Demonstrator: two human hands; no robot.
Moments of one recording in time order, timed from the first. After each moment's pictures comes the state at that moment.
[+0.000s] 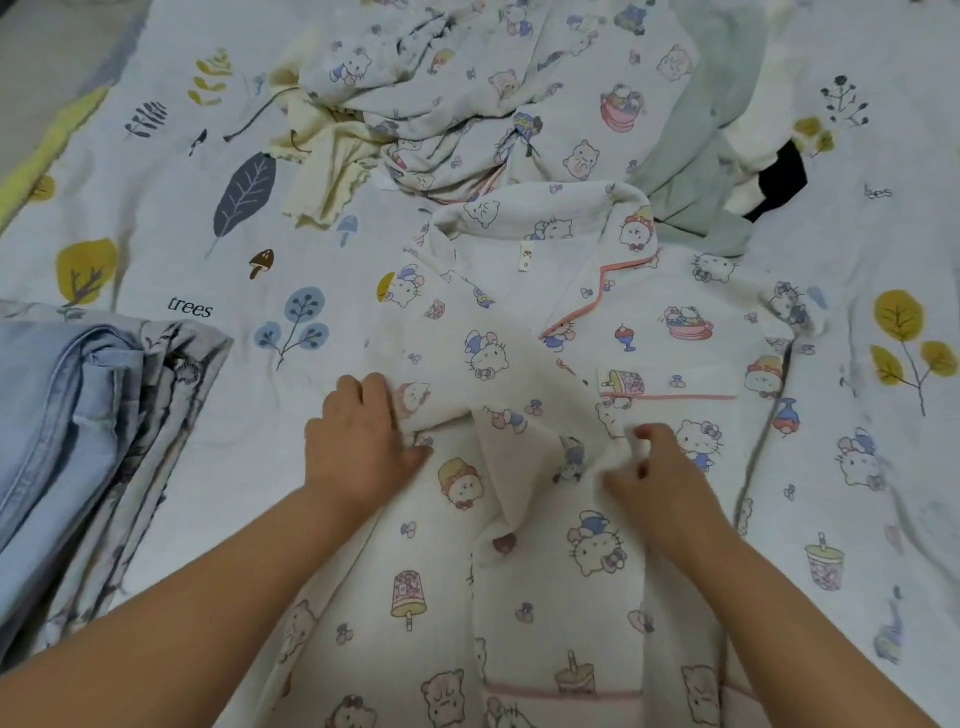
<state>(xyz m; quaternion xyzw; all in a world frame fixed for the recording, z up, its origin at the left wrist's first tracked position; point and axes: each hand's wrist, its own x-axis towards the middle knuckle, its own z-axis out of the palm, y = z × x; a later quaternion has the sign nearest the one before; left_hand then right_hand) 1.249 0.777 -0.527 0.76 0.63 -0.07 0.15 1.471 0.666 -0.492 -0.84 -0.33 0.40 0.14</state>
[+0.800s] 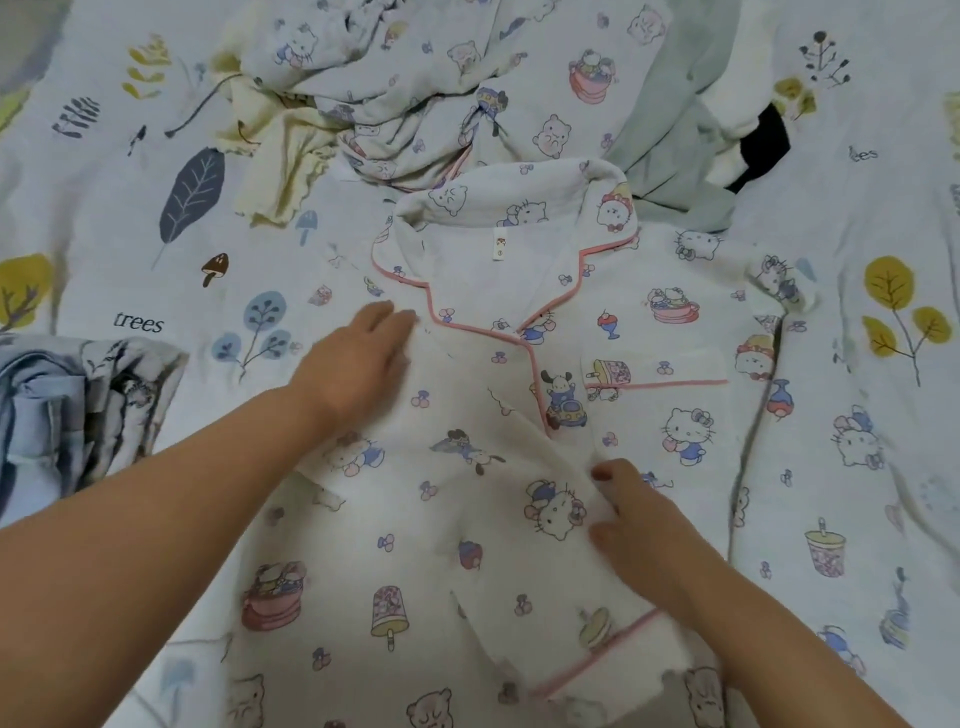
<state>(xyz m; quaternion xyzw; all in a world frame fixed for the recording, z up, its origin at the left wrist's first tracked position) 1.272 0.853 -0.529 0.87 0.46 -0.04 0.19 1.463 0.650 -0.497 -0.81 -0.35 0.47 0.08</state>
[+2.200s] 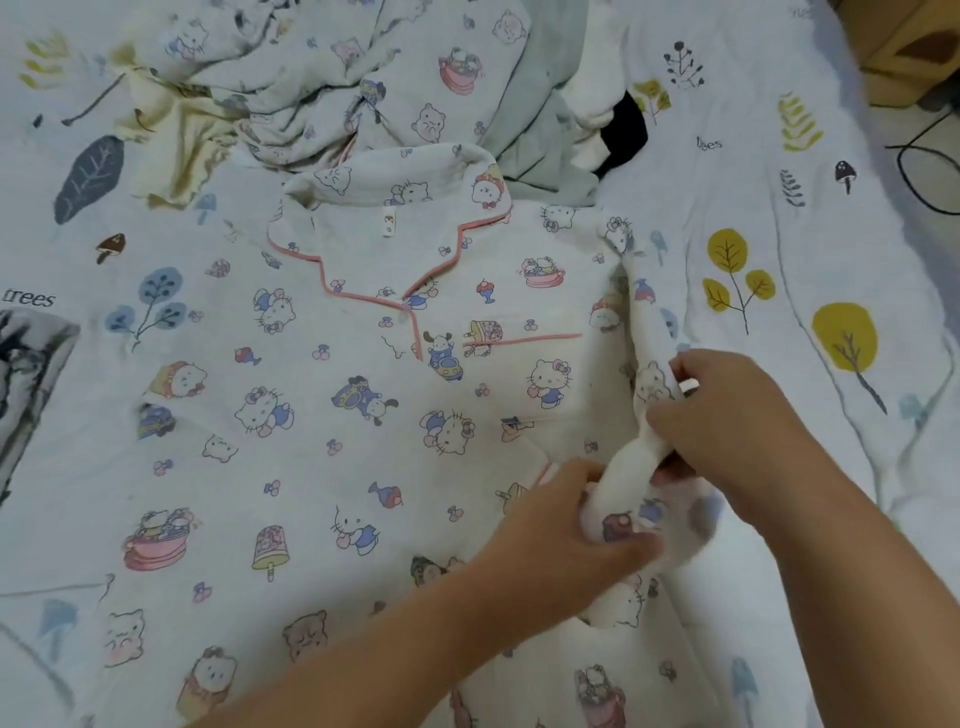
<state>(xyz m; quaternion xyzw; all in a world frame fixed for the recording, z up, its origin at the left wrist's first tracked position) 1.412 0.599 -0.449 0.62 0.37 0.00 0.69 1.560 0.596 -0.400 -0.88 -0.24 0.35 0.22</state>
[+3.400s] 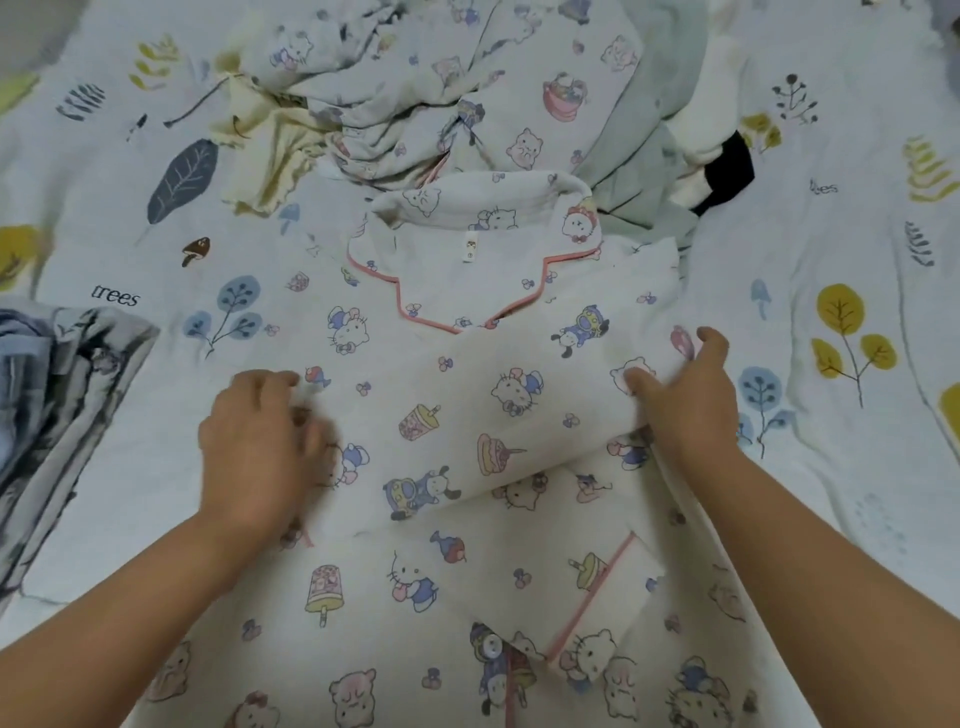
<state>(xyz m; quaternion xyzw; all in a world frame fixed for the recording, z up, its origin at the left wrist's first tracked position) 1.250 0.753 -0.515 0.73 0.66 0.08 0.14 1.571 0.692 -0.526 -0.87 -0.29 0.23 0.32</state>
